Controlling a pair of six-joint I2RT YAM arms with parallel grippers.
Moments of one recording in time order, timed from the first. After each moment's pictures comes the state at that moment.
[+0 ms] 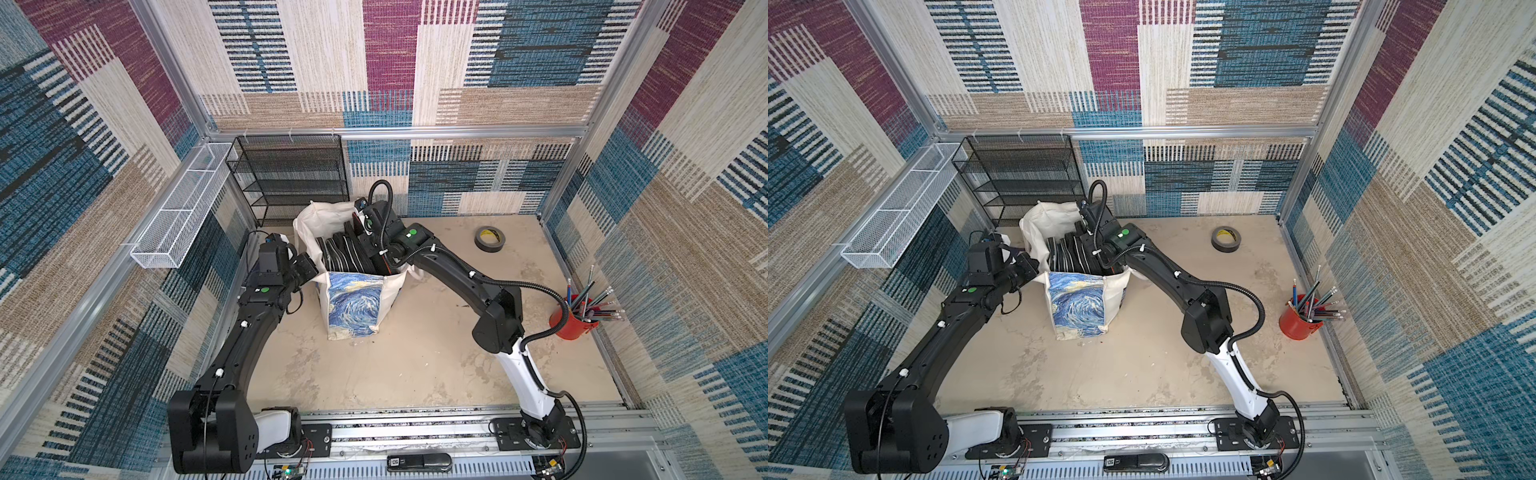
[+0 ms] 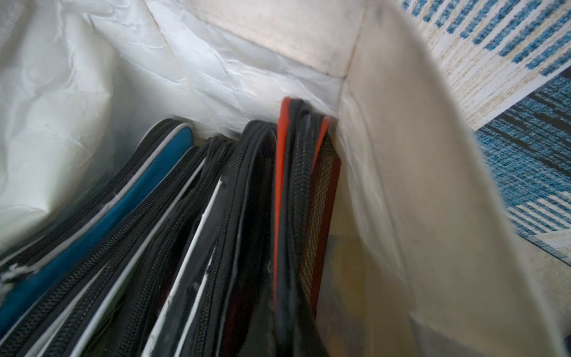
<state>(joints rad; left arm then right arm) -0.01 1.28 0.98 -0.27 0.17 -0.60 0.77 2.31 2.38 -0.72 0.21 0.03</state>
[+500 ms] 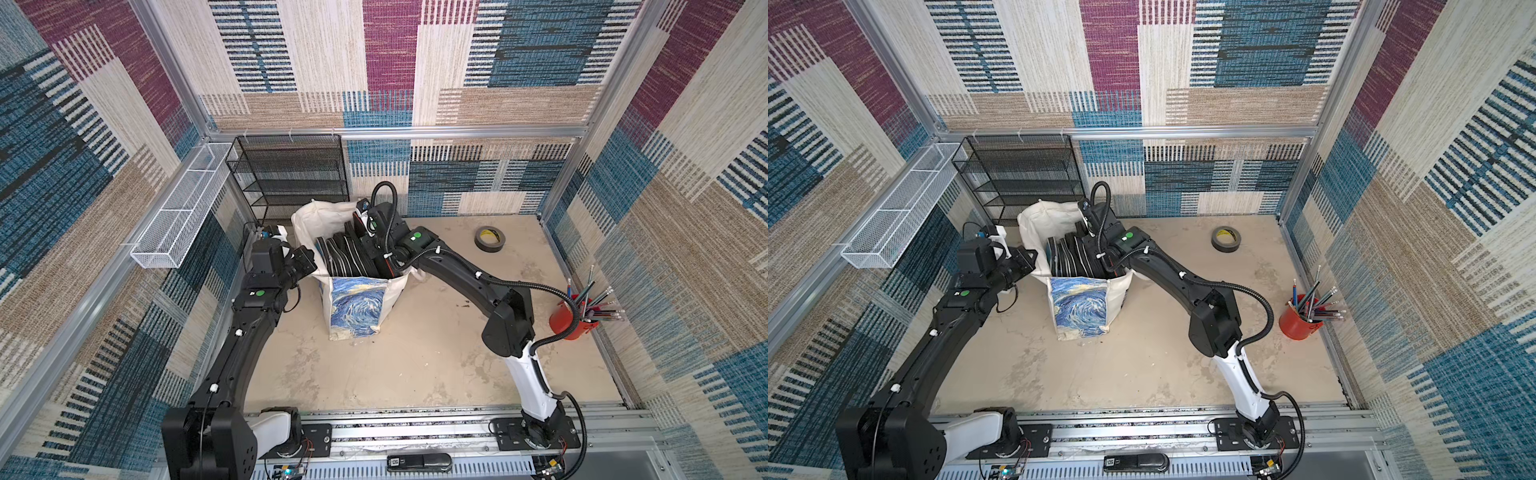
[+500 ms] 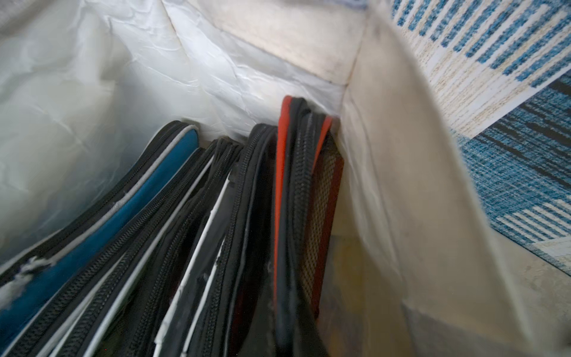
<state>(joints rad) -0.01 1.18 1.00 -0.23 0.22 -0.57 0.77 2.20 2.21 -0.62 0.19 0.01</state>
